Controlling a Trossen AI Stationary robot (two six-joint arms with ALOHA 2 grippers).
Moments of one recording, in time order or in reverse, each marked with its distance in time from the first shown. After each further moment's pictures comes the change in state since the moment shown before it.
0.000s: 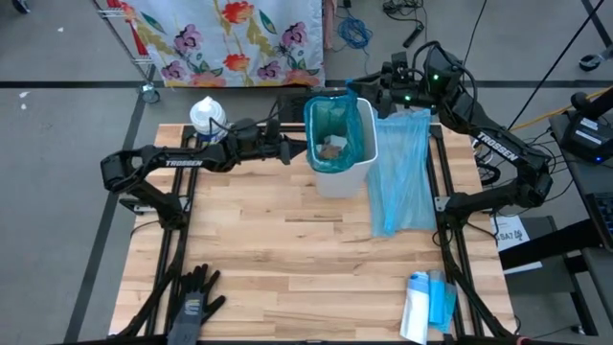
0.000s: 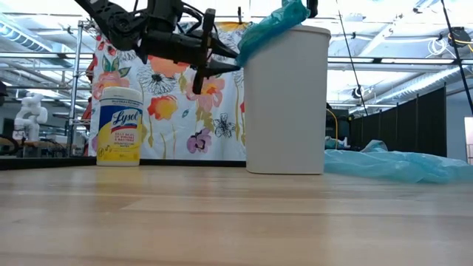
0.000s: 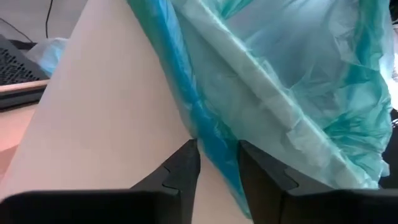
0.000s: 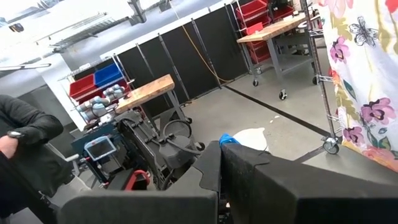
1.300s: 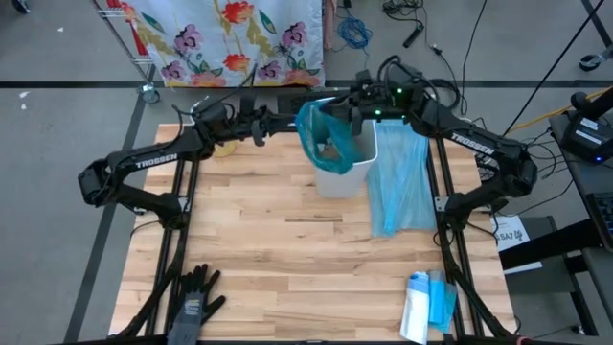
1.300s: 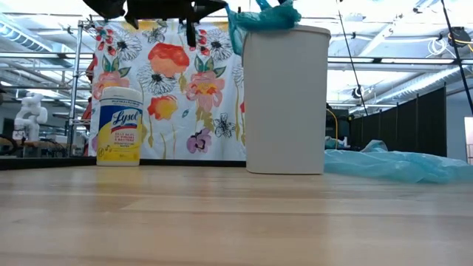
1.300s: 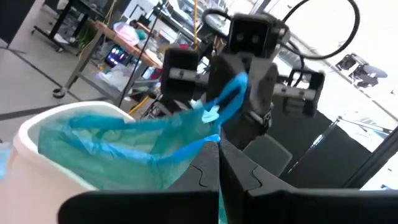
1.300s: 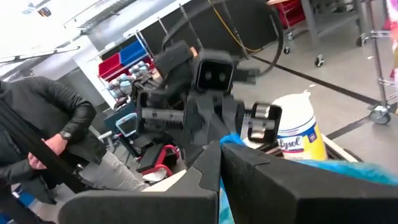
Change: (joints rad) left arm 0.095 -0.213 0.129 -0.065 0.161 0.033; right arm 0.148 0.147 0.000 0.079 0.000 0.059
